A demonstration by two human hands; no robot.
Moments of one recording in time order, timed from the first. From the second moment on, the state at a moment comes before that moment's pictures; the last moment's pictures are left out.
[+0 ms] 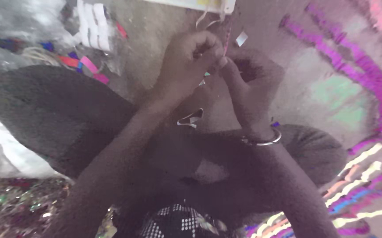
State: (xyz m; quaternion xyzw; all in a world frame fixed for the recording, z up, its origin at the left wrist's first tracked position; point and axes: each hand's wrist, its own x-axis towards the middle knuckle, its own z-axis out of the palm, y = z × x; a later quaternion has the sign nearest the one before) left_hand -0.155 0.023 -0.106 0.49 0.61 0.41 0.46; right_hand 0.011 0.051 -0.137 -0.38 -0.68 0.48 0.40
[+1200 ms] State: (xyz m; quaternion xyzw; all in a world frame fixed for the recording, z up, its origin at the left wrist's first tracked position) left_hand -0.156 0.024 -0.114 0.54 0.62 0.37 0.43; right_hand 0.012 0.062 -0.147 -0.39 -0.62 0.54 0.41
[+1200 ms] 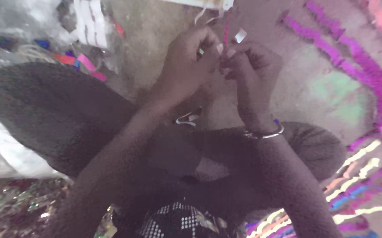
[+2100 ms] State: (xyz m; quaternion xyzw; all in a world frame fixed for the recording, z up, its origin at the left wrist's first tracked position) left_hand -0.168 0.027 -0.098 0.25 0.57 0.51 0.59; right_hand 0.027 0.079 -0.140 -0.53 -0.72 0.36 0.26
